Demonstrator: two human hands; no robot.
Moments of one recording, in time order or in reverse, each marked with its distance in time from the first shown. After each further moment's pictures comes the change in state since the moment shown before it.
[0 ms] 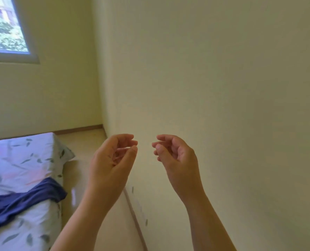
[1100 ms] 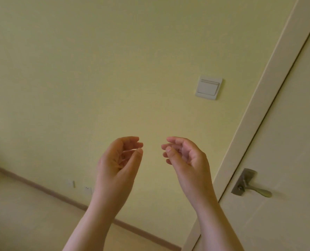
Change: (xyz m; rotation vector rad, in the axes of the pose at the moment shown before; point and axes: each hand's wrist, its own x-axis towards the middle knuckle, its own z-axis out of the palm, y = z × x) left_hand -0.220 0.088 -0.195 -0.434 -0.696 0.072; right_hand -0.372 -0.198 0.097 -0.255 0.753 0.087
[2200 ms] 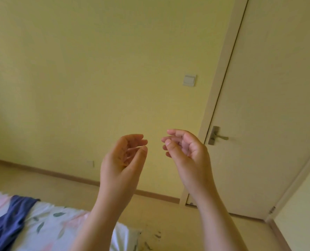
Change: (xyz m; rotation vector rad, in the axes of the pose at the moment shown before) left_hand -0.320 0.174 -0.280 -0.114 -0.132 0.057; right_hand -0.410 -0.224 0.116 -0.042 0.137 -0.075
